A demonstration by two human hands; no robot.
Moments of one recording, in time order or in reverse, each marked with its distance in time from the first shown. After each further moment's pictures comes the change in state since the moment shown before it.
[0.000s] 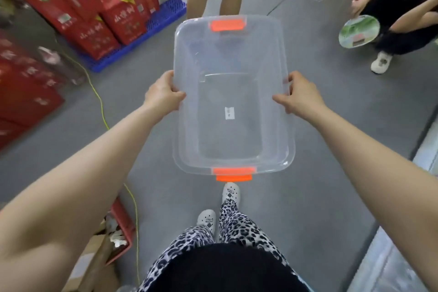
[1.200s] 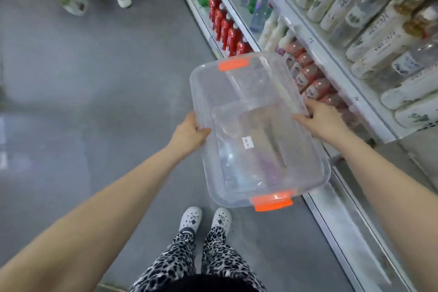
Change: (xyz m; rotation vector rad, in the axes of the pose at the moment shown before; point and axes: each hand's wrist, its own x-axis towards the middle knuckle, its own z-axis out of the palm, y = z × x) left_hand -0.559 0.025 0.359 0.402 -1.011 0.604; right_hand -0.762 0.386 0.034 0.140 0.471 0.954
